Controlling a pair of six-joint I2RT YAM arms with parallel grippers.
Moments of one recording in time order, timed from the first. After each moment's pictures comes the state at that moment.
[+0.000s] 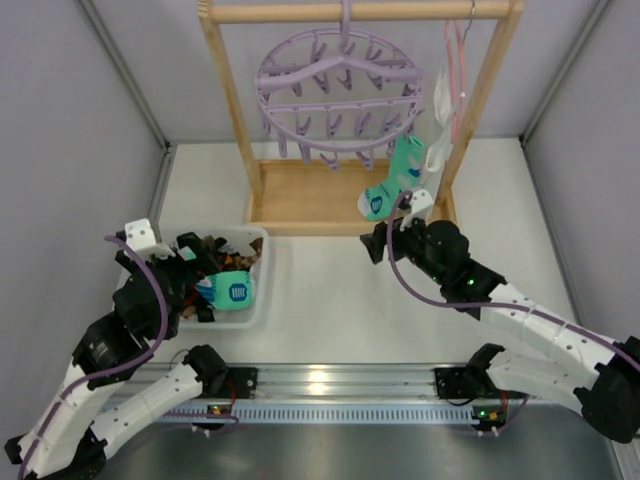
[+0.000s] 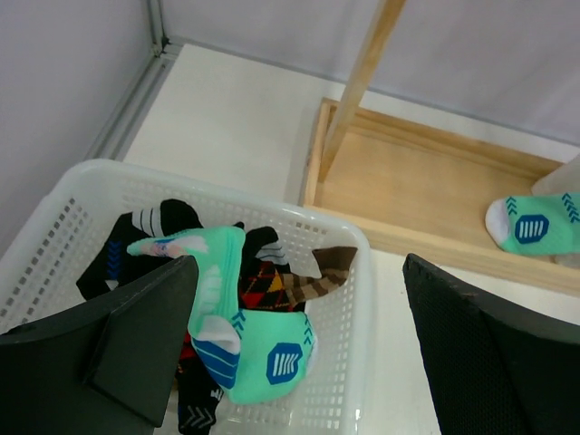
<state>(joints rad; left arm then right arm) -0.77 0.47 1.02 -0.76 -0.90 -0.39 0.82 1.01 0.69 0.12 0.11 0.18</state>
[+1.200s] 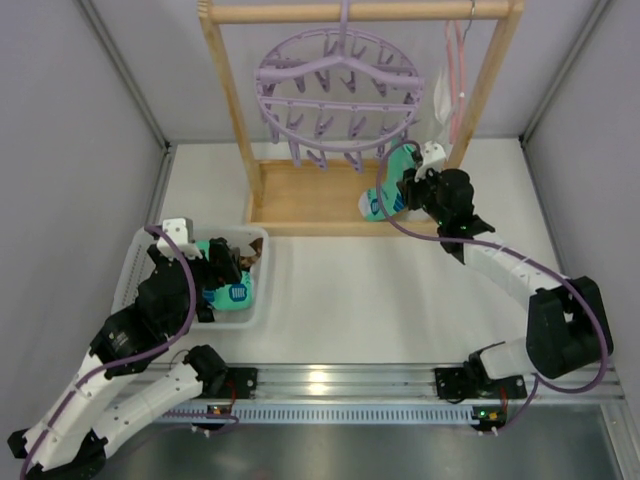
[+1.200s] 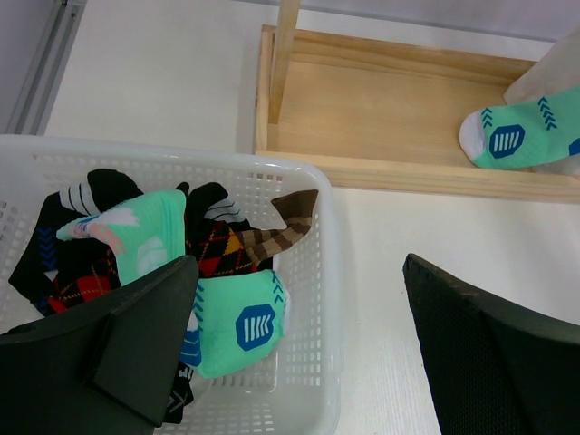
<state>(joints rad) -0.77 0.48 0.92 -0.76 -0.67 -0.40 0.35 1.39 0.88 0.29 -0.05 -0.05</state>
